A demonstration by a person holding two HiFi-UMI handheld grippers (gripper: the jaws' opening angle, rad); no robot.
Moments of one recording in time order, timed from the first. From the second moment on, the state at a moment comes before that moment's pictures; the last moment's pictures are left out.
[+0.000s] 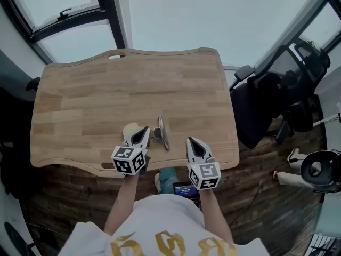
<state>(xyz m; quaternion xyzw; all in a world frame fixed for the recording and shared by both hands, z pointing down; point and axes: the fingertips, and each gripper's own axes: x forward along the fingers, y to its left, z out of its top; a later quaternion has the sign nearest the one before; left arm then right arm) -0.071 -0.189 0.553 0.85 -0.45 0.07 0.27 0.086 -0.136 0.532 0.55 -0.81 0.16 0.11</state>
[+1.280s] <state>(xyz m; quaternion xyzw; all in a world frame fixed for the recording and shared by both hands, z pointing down) -0.050 -0.191 0.690 0.77 -0.41 0.16 0.46 0.077 -0.167 0.645 0.51 -0.80 0.28 0.17</state>
